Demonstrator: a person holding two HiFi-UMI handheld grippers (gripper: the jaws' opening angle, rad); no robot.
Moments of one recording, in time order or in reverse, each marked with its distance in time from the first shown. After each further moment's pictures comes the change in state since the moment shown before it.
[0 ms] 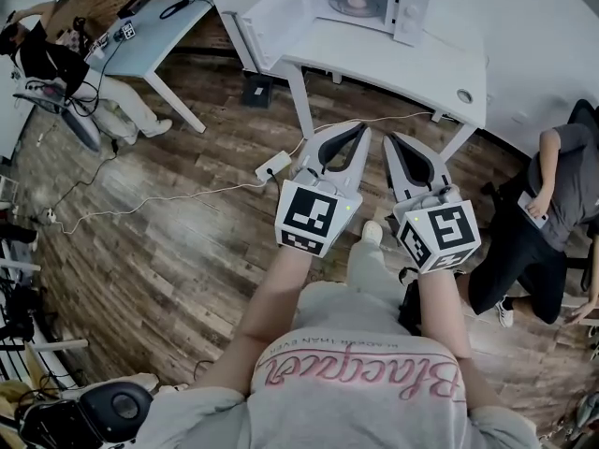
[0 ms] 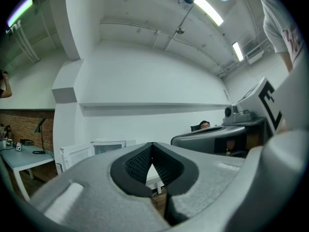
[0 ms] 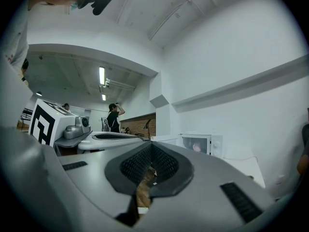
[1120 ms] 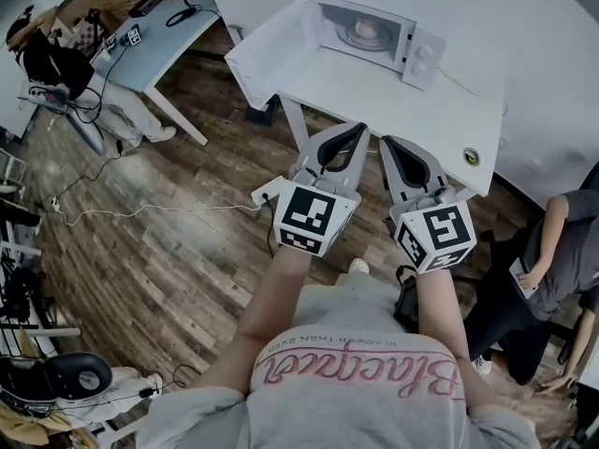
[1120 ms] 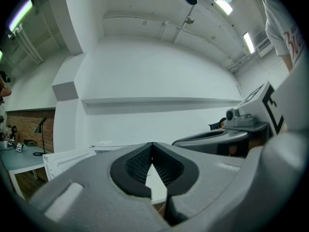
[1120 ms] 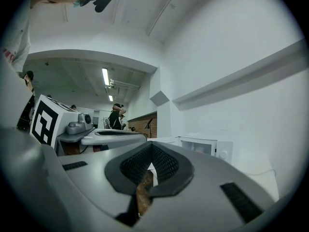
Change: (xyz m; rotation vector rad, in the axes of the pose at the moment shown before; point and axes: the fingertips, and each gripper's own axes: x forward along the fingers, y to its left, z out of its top) left arm 0.181 0.091 -0.004 -0.007 0.016 0.108; right arm 0.141 -0.144 0.007 -0.006 0.008 0.132
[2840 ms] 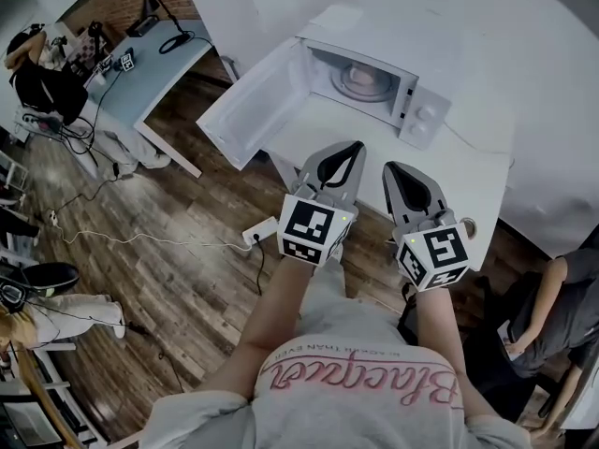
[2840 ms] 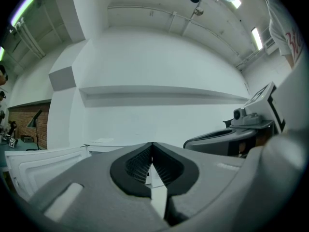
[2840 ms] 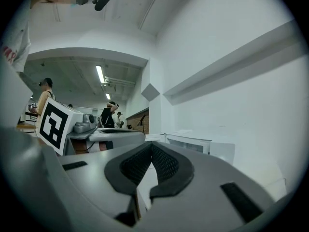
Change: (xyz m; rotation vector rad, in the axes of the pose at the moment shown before) left arm 0.162 0.082 -0.041 -0.030 0.017 0.042; right arm 0.108 -0.139 -0.027 0.018 0.031 0.007
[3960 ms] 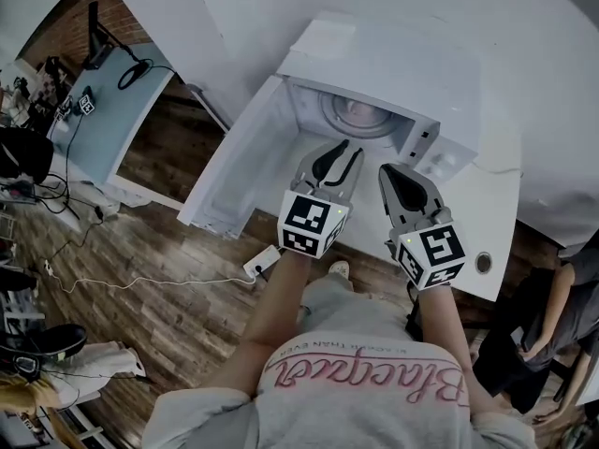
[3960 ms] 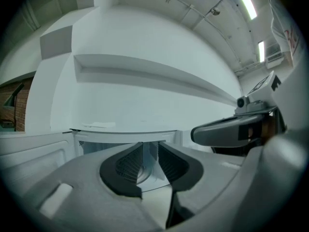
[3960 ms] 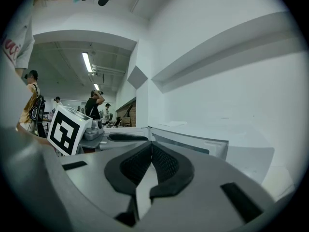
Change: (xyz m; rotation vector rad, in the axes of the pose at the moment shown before) left arm 0.140 0.135 -0.076 -0.077 0.093 -0.148; right arm 0.166 -0.076 -0.028 0.008 0.105 -0.108
